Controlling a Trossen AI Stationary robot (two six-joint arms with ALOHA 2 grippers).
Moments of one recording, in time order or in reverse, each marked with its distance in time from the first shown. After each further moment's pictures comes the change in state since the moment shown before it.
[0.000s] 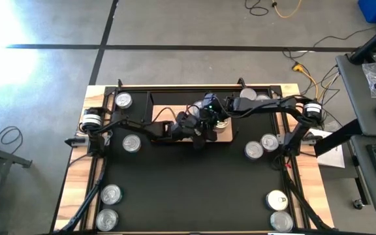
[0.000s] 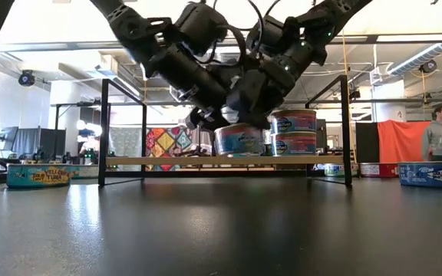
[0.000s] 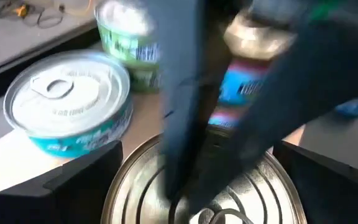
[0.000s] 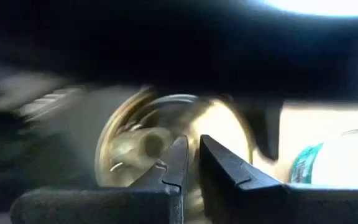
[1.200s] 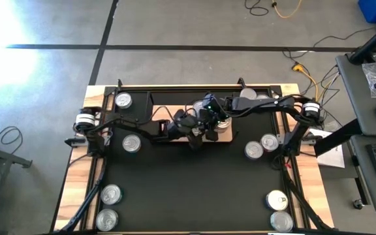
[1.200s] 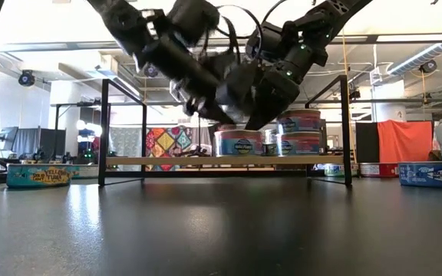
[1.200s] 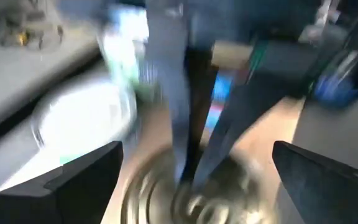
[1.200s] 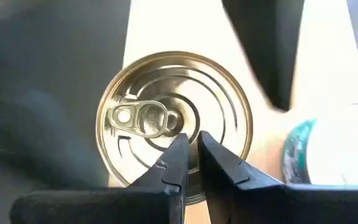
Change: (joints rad) left arm 0.002 -0.080 -0.015 -0.042 0.007 0.137; right arm -0.023 0.051 0.002 -0.105 0.065 -0.042
